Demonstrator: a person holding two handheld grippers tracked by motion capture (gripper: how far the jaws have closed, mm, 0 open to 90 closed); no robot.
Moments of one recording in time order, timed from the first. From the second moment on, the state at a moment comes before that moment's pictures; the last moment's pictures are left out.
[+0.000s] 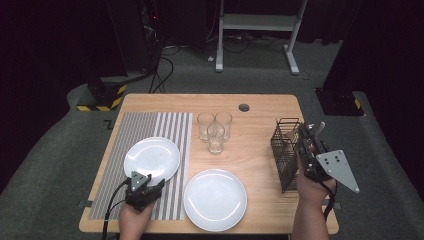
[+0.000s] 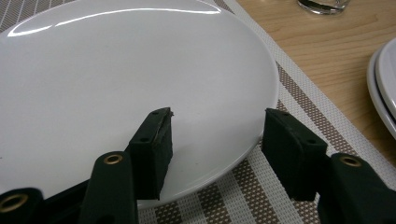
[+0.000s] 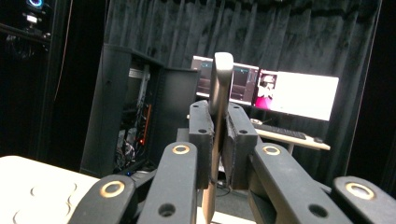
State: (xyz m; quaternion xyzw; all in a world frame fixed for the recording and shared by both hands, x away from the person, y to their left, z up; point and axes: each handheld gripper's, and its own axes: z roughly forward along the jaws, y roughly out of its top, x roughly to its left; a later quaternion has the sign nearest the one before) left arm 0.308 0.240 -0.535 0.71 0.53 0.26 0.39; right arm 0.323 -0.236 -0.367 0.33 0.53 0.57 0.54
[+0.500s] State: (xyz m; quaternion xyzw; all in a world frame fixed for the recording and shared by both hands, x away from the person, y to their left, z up) left arm 0.307 0.240 -0.535 0.71 0.53 0.26 0.39; right arm 0.317 -0.232 -0.366 0.32 0.52 0.58 0.54
